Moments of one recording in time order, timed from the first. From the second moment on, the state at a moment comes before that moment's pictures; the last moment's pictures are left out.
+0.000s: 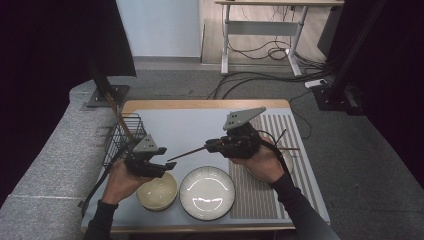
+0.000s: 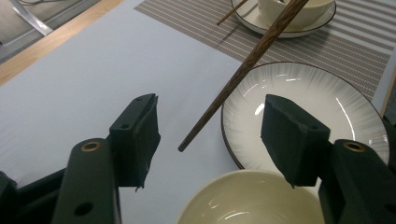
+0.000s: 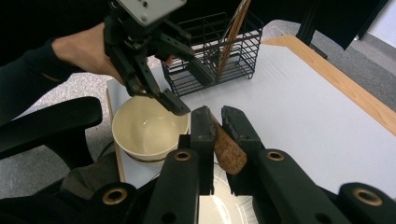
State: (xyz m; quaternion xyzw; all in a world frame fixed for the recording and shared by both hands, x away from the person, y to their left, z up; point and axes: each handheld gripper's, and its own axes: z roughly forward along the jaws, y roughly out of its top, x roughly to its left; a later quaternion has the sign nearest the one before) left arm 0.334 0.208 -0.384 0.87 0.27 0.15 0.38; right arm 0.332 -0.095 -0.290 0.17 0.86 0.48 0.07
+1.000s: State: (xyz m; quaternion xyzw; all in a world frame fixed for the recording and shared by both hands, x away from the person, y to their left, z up) left arm 0.324 0.195 -0.391 0.90 0.17 0.16 0.36; right arm 0.353 -0.088 -0.292 0.21 0.85 0.47 0.08
